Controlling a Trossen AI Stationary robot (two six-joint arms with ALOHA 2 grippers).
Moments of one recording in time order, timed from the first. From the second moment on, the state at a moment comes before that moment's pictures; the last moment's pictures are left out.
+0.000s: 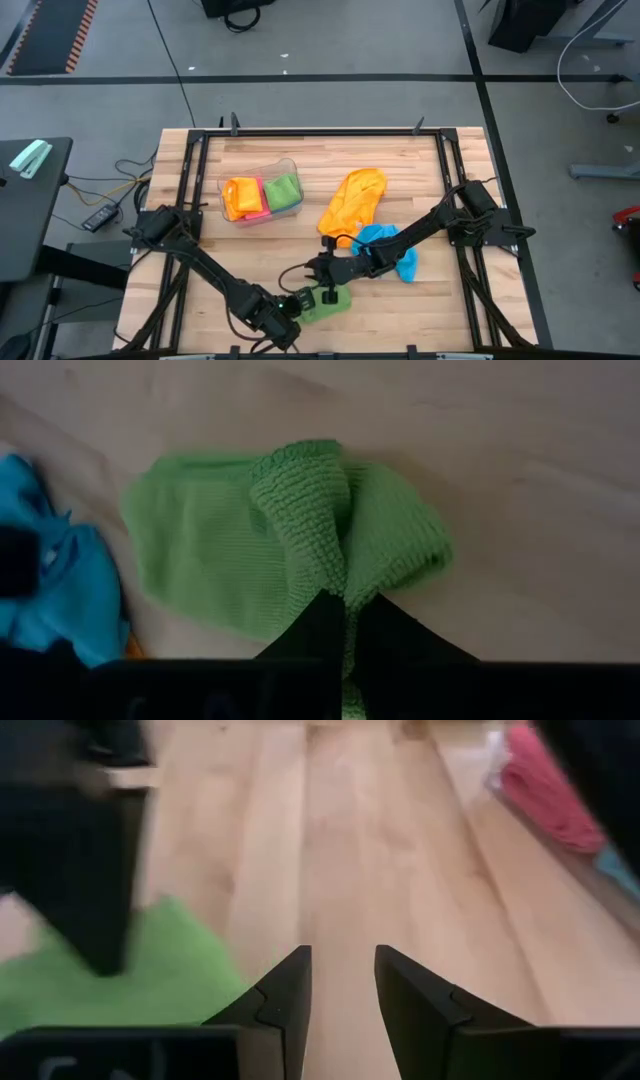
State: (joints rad) left arm -0.70 1.99 1.40 -0.54 -0.41 0.62; right arm 0.39 1.99 1.15 0.23 0.37 0.21
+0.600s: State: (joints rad) left arm -0.73 1.99 1.40 -0.61 -0.41 0.48; right arm 0.53 1.84 1.15 -0.26 0.43 0.21
